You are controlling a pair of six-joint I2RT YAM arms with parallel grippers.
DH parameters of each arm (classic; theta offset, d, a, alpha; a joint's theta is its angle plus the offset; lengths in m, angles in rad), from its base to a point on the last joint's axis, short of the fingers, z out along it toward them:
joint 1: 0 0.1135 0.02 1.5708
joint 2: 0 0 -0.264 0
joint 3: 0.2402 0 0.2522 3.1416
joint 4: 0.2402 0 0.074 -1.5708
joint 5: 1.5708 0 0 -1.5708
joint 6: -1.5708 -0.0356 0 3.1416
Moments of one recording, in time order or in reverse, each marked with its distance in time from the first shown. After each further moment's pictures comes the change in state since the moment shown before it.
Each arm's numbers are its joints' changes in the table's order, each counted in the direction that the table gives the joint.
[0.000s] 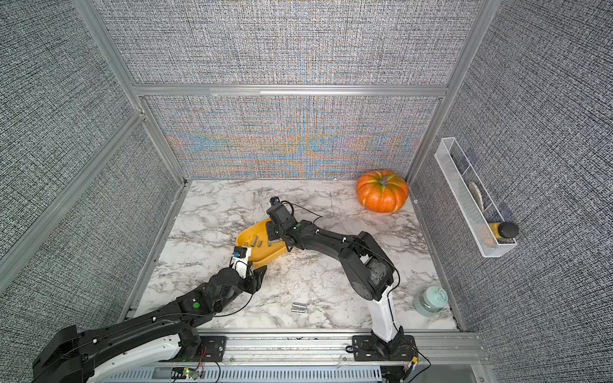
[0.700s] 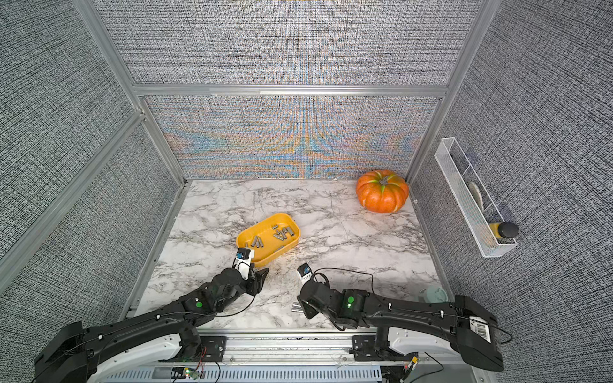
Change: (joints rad) left arm -0.001 -0.048 -0.009 -0.029 0.045 -0.019; right arm 0.462 0.861 -0.864 0.186 0.127 -0.207
